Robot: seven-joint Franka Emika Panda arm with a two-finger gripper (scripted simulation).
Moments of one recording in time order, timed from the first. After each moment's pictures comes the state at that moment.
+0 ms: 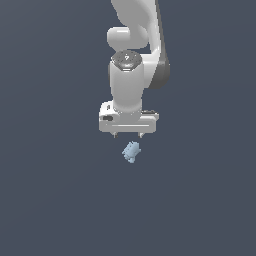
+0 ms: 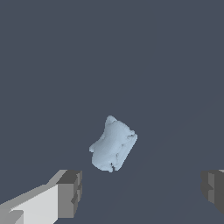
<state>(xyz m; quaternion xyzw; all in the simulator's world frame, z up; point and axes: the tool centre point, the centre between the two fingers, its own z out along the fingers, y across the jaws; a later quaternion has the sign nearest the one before) 0.007 -0.001 0.189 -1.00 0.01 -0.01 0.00</state>
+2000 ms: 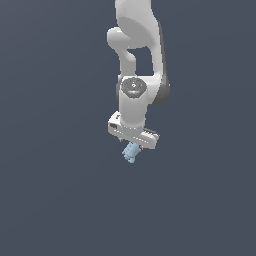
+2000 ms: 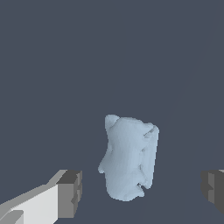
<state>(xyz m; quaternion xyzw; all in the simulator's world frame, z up) 0.002 0.016 0.119 -0.98 0.21 0.00 0.00</state>
